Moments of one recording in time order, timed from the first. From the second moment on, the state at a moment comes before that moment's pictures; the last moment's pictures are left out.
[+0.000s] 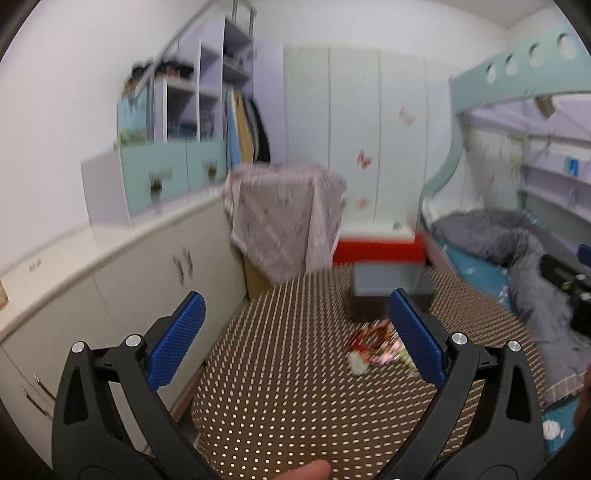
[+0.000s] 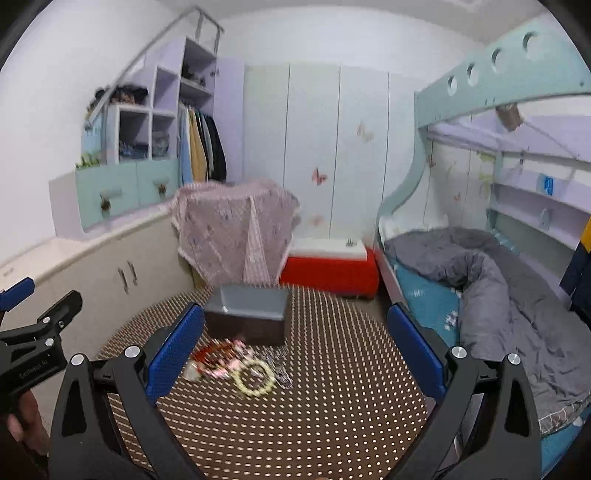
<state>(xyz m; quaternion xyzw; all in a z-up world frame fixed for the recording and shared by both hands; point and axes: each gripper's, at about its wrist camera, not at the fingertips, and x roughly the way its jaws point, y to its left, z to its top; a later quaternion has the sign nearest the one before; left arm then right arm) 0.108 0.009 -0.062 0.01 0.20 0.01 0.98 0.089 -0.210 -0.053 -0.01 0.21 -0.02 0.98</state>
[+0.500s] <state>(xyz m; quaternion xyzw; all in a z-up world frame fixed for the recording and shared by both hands) 0.216 -0.026 -0.179 0.08 0.40 -0.03 0.91 0.162 -0.233 -0.146 0.02 0.38 -0.01 0.92</state>
